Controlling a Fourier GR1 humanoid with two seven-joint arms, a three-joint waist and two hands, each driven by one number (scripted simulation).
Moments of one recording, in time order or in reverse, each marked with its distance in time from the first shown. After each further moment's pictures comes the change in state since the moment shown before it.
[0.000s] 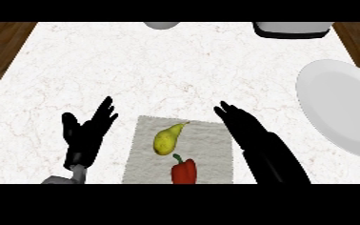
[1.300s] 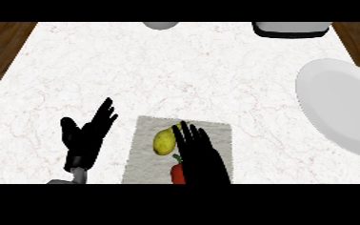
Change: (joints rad) left arm 0.029 -0.062 0.066 -0.004 -0.074 -0.068 -0.024; right arm 0.076 0.460 0.144 0.331 0.389 0.159 0.127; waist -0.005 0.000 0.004
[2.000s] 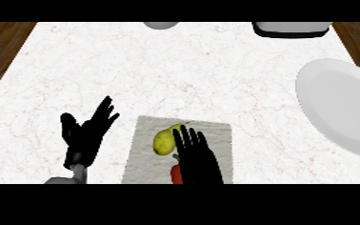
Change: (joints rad) left arm -0.014 -0.031 0.047 0.006 -0.033 -0.027 0.032; right arm 0.054 0.069 -0.032 0.162 0.087 0.015 -0.085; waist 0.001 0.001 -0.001
